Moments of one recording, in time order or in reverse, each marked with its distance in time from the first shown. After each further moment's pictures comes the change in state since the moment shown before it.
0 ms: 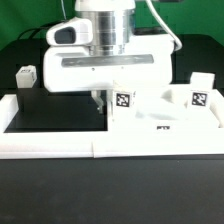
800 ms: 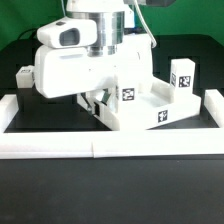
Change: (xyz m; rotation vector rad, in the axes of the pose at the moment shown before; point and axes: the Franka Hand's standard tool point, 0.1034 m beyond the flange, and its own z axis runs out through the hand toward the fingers) arm 0.002 0.003 0.001 -0.070 0.010 -0.616
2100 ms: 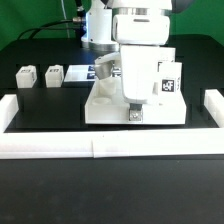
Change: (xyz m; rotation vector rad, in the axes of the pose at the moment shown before) arm 0.058 -0.026 -0.004 -0.108 0.028 -0.892
